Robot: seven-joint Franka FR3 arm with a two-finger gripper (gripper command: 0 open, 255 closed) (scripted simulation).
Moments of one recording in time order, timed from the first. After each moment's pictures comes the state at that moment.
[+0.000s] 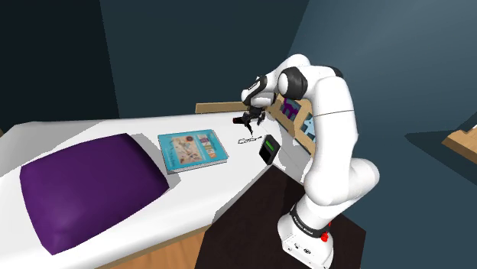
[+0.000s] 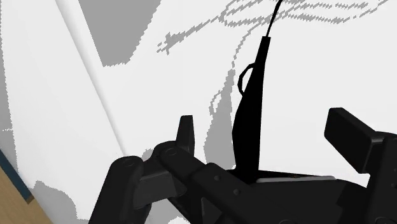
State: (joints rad) arm -0.45 0.79 -0.25 -1.65 0.12 2.44 -0.18
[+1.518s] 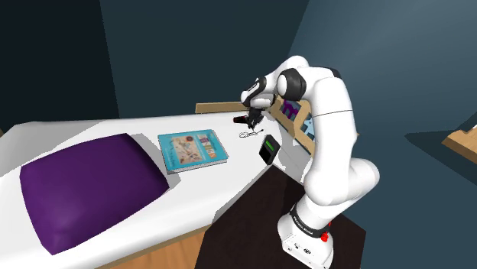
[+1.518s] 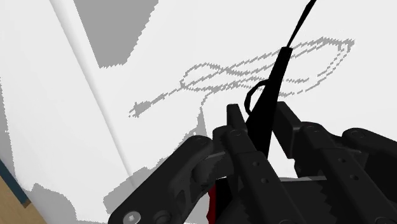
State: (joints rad) arm -0.45 0.81 -0.24 -1.63 0.13 2.45 -0.18
